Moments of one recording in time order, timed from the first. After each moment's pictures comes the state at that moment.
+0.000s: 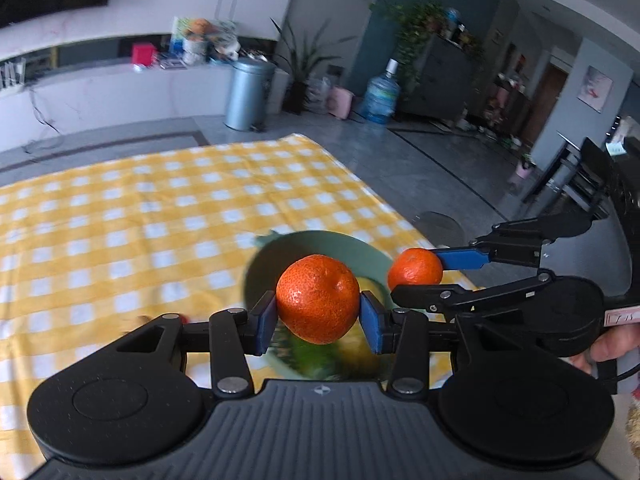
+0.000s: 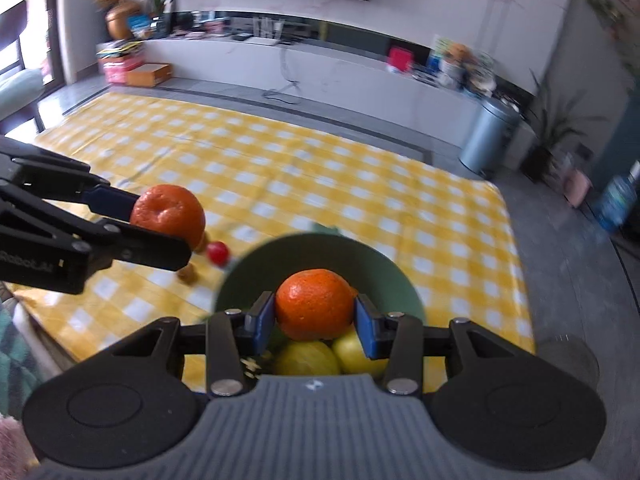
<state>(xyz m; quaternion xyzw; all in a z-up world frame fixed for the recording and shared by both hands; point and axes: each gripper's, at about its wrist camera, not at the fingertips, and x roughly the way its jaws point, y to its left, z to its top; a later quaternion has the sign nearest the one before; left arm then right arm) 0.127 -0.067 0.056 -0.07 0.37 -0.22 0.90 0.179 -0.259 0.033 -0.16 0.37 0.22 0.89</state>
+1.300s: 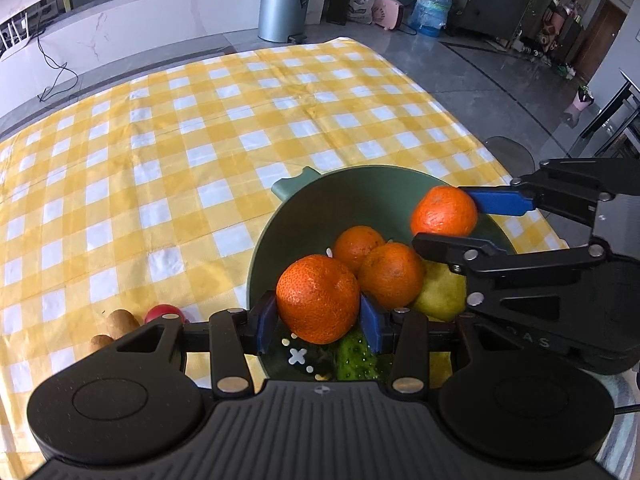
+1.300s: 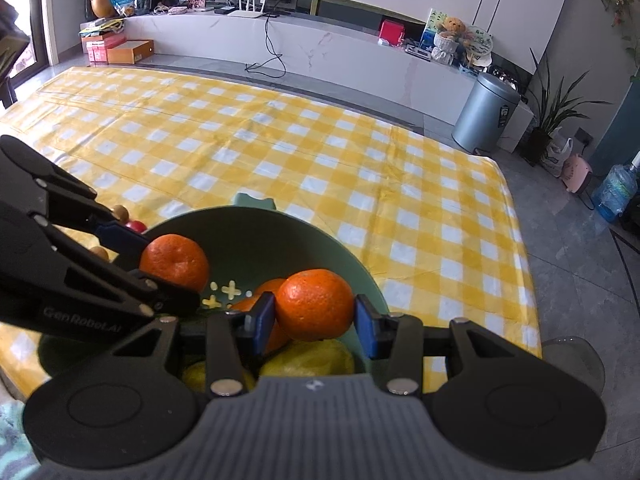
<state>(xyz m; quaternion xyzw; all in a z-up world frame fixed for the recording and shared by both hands) 0.217 -0.100 -0.020 -0.01 0.49 -0.15 0.86 0.268 -0.258 -0.033 -0.19 0.39 0.22 0.88</state>
